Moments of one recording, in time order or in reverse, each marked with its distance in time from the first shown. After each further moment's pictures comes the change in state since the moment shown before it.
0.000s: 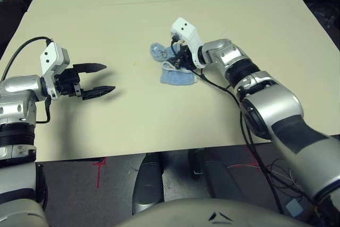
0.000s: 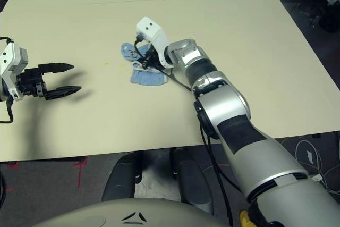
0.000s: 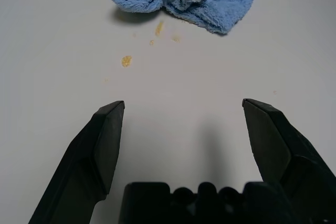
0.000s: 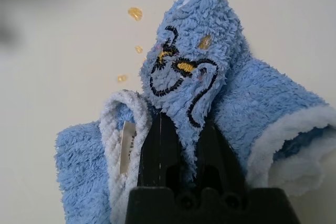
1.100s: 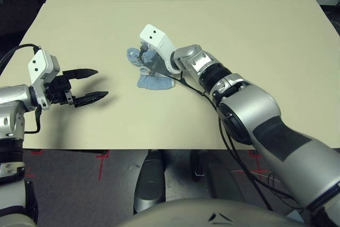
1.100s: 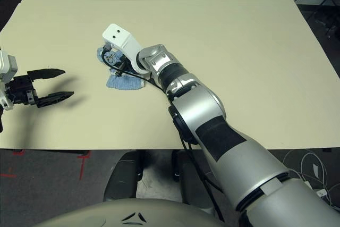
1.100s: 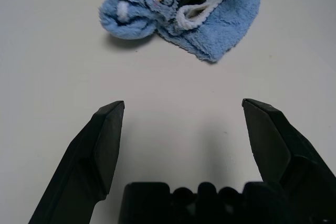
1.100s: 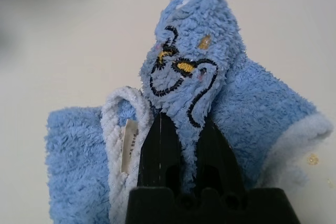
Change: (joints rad) left arm 0.116 0.039 0.090 -0.125 -0.043 0.060 0.059; right arm -0.056 0.086 -0.014 0.080 -0.136 -0.077 -0.107
